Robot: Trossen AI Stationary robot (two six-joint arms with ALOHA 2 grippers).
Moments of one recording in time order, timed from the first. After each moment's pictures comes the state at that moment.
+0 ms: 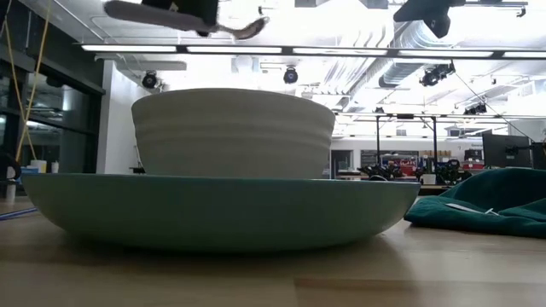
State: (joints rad) left arm -0.15 1.80 1.70 -1.18 0.06 -0.95; right arm -0.25 0.75 0.97 -0.65 0.00 0.22
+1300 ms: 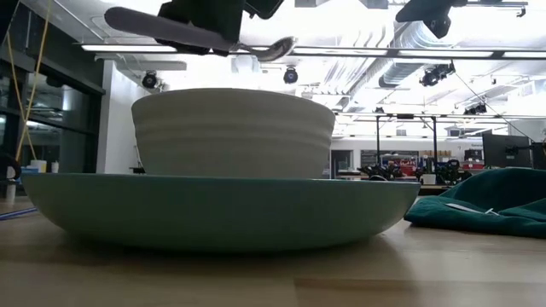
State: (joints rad) left arm -0.16 1.91 1.70 -1.05 0.18 -0.95; right arm -0.25 0.75 0.97 -0.67 -0.04 0.18
